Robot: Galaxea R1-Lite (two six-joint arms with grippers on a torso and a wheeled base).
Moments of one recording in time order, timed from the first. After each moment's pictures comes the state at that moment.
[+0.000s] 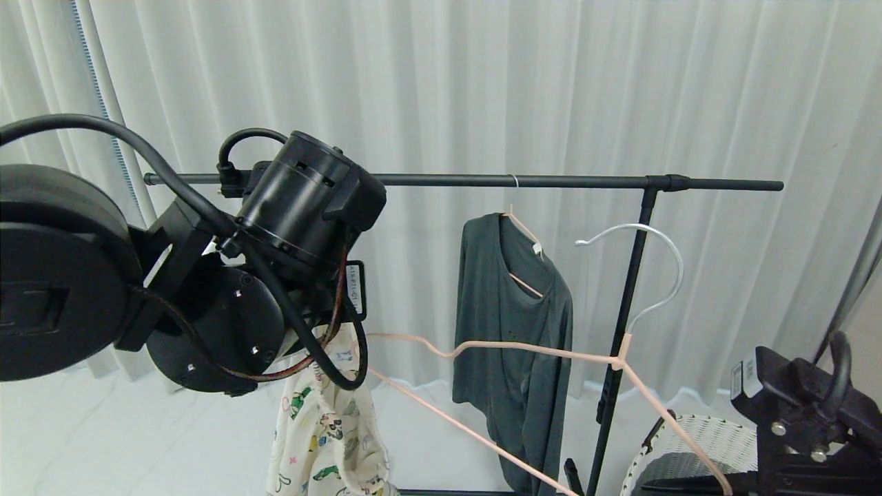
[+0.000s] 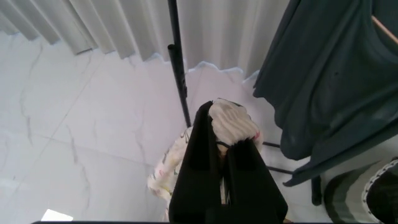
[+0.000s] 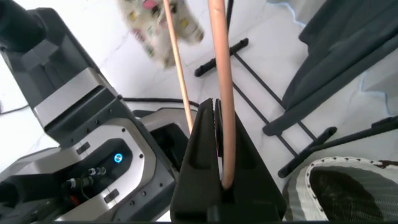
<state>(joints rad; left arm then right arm) -0.74 1.63 -1.29 0.48 0.77 -0.54 1.00 1.19 -0.61 0.02 0.07 0.17</state>
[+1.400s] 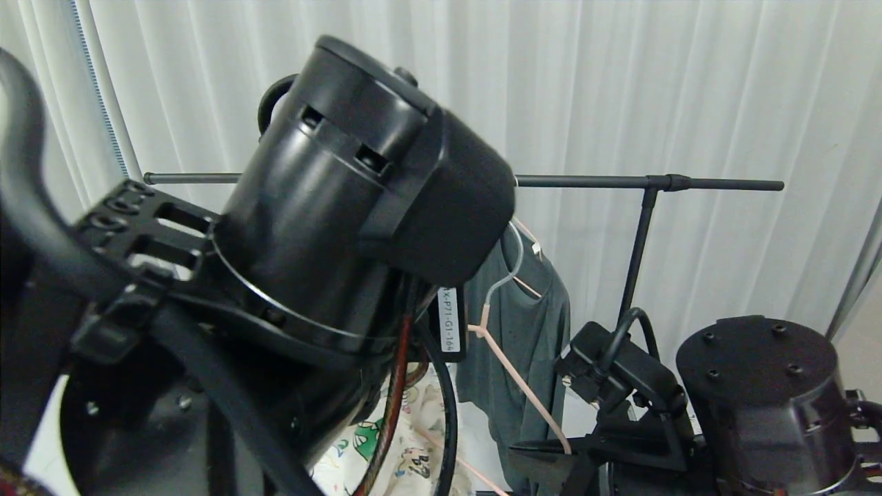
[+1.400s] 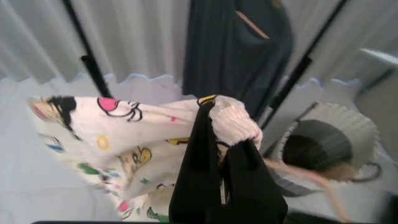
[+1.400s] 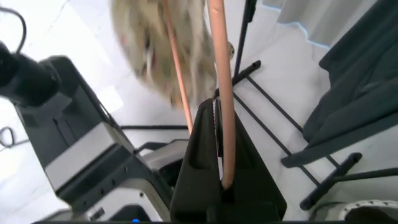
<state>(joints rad) -1.07 1.62 -1.39 0.48 0.76 -0.61 1.12 1.55 -0.74 -0.28 -0.03 0.29</state>
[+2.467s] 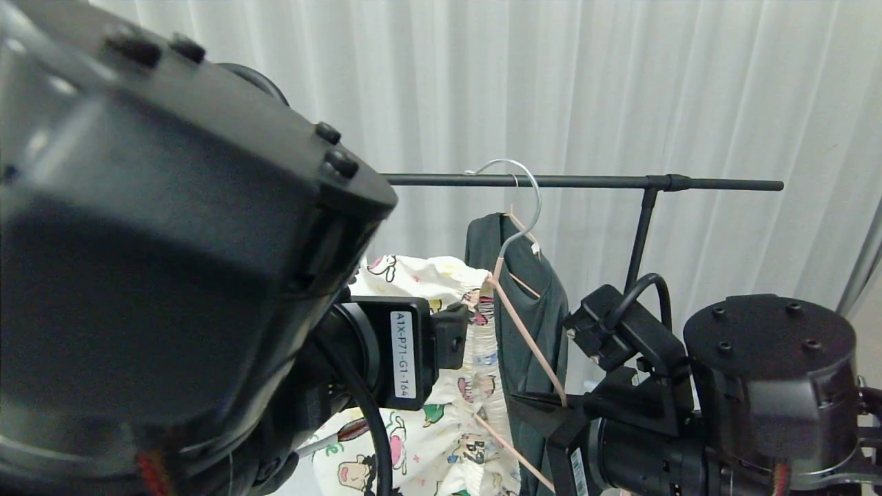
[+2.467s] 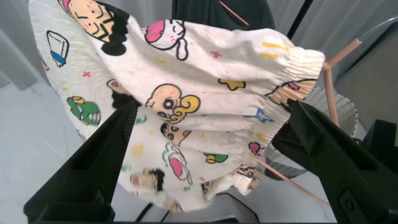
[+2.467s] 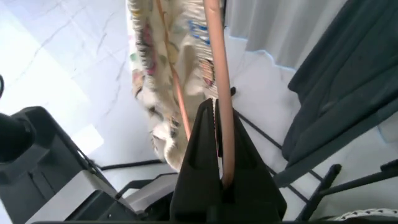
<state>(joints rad) -1.12 1.50 -1.29 0.48 0.73 -0.60 1.11 1.56 -0.76 -0.37 -0.19 0.29</state>
